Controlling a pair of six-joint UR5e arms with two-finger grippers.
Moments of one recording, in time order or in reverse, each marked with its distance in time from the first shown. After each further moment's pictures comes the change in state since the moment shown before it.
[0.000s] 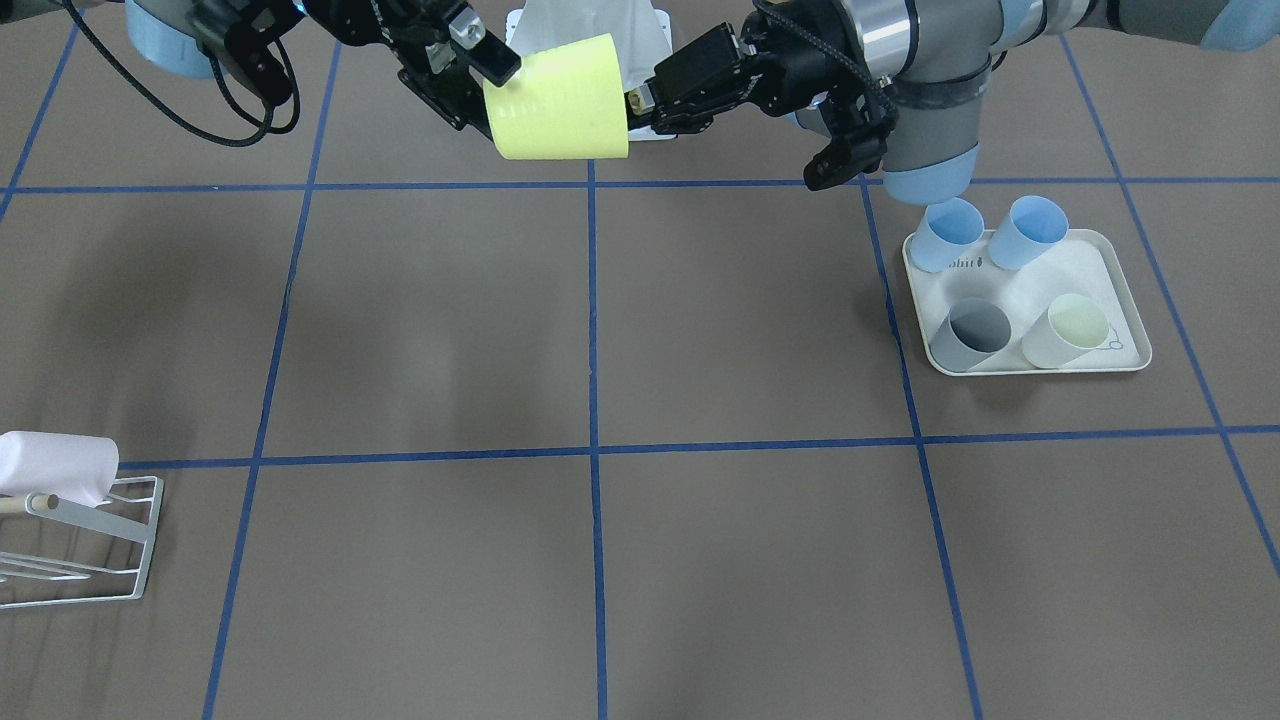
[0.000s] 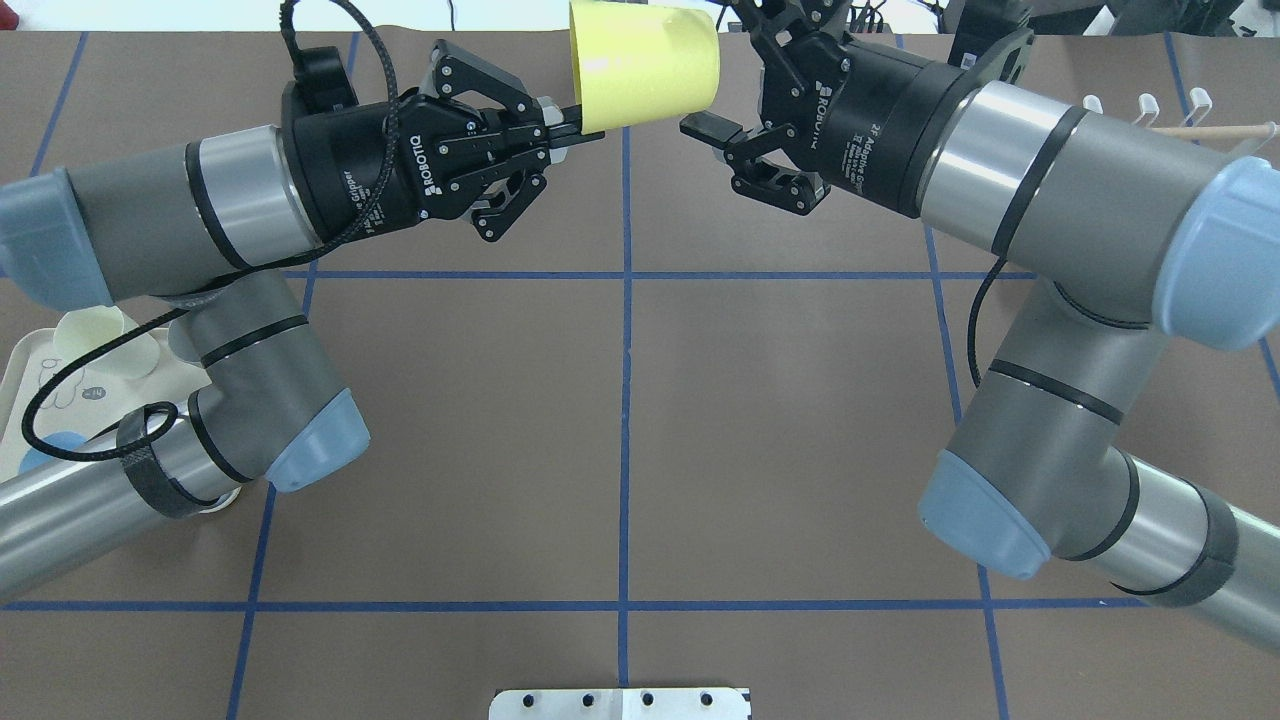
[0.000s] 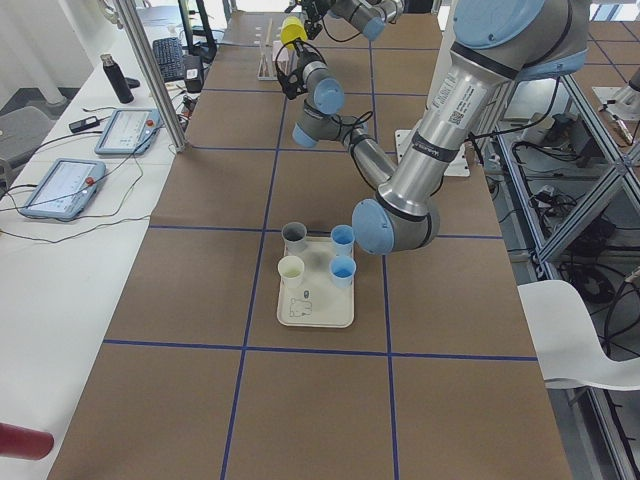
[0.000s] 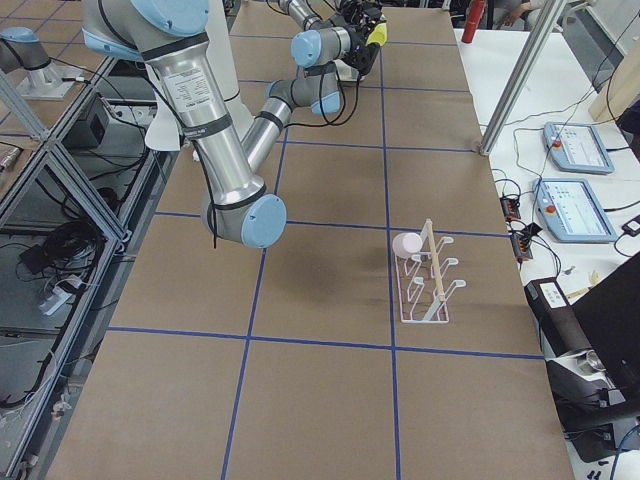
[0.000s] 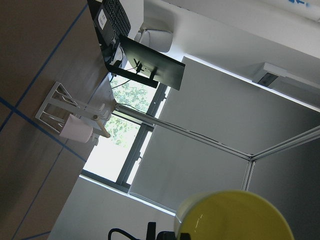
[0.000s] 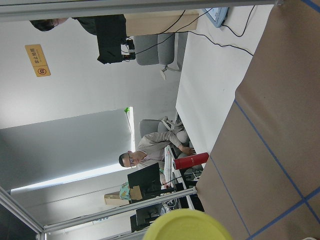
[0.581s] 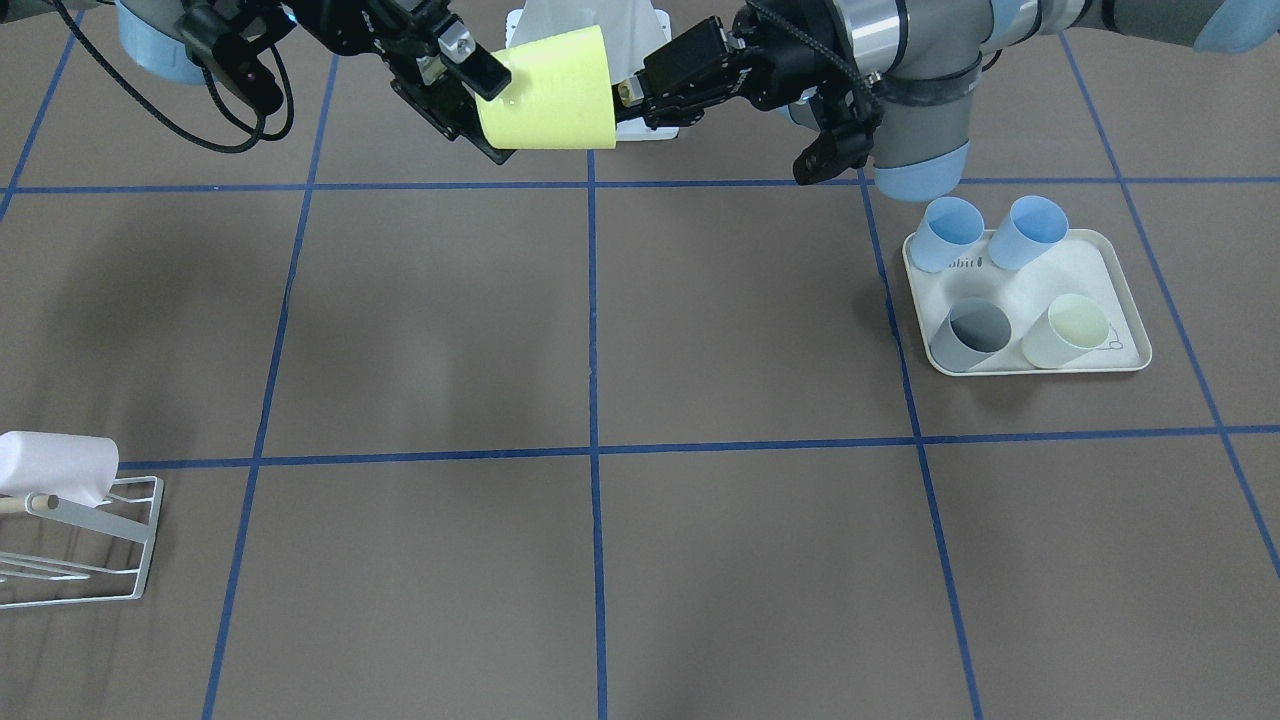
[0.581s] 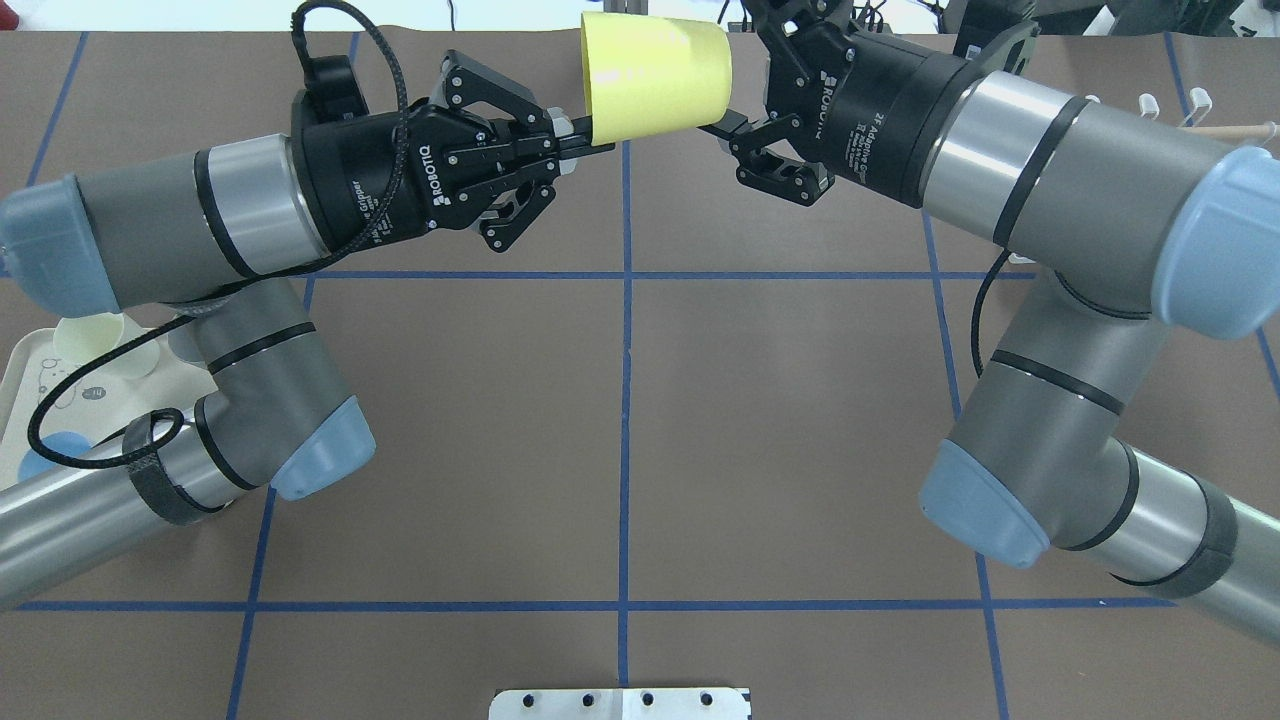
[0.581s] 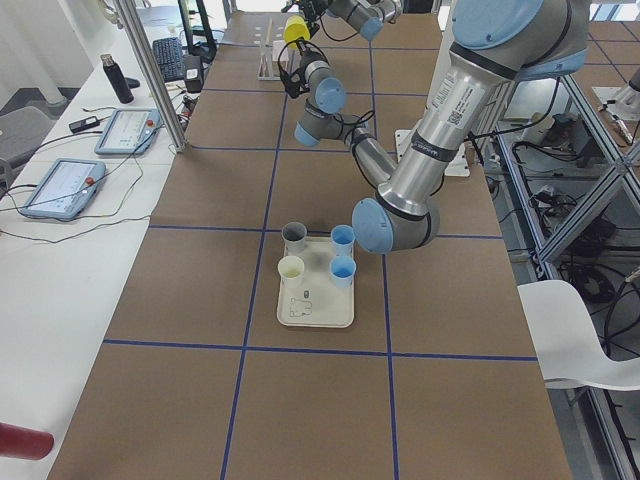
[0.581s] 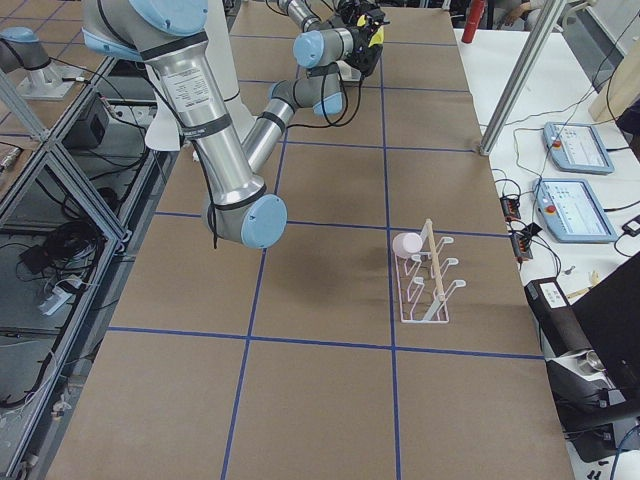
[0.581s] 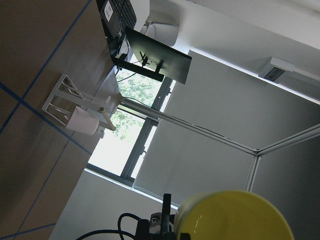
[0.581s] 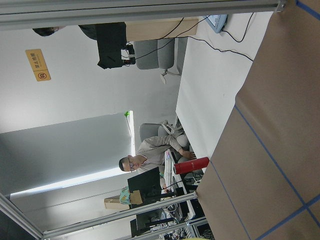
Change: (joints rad) left arm 0.011 -0.005 -0.004 0.000 -0.002 -0.001; right arm 0.010 0.001 -0.008 0.002 0.003 0.005
